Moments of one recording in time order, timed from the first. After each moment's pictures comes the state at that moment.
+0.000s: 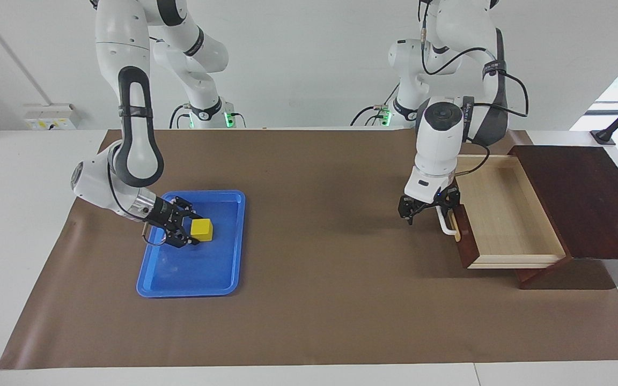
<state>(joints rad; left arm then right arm) -0.25 0.17 -0.08 -1.94 0.26 2.18 -0.51 -0.11 0.35 -0.01 -2.05 0.80 2.14 0.85</state>
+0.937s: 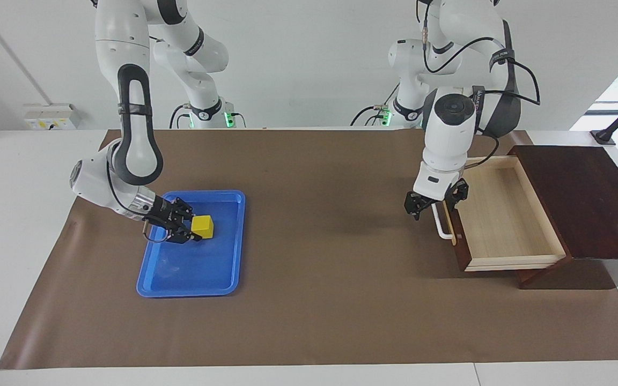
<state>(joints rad) -0.25 0.19 -0.08 -1.82 0.23 2.02 -0.52 -0.11 0.34 -0.01 -2.05 0.80 2.14 0.78</state>
